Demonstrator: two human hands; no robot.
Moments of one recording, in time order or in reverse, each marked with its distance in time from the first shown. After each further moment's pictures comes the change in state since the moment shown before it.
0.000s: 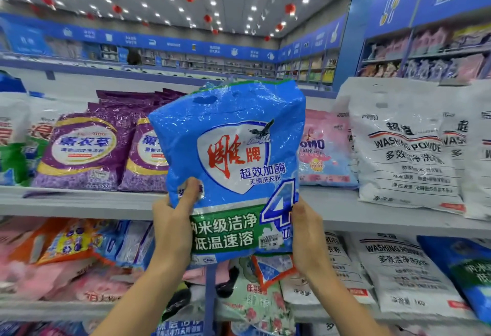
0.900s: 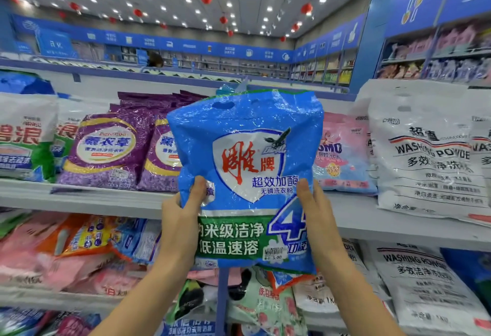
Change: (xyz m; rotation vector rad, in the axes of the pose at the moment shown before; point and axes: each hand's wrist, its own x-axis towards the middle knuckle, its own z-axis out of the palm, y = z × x) left_hand 0.007 0.003 -0.011 0.124 -0.001 0.022; right_hand 0.025 -0.031 0.007 0.234 -0.096 0.195
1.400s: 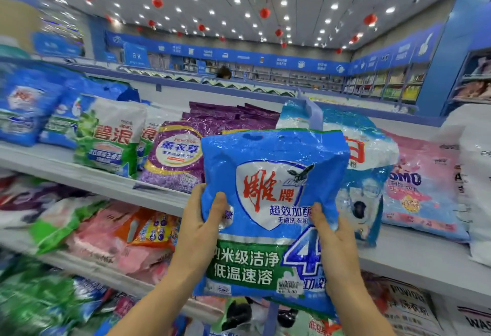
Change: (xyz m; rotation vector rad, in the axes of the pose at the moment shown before) left_hand 0.007 0.024 -0.062 0.247 0.082 0.077; right_hand 0.007 0.014 0.072 0.136 0.008 0.001
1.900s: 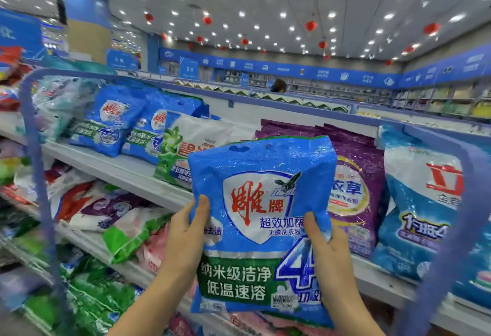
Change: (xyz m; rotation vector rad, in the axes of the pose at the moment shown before) left_hand 0.075 -0.009 -0.159 -0.087 0.245 -0.090; right_hand 0.010 0.016 0.180 0.058 -0.196 0.017
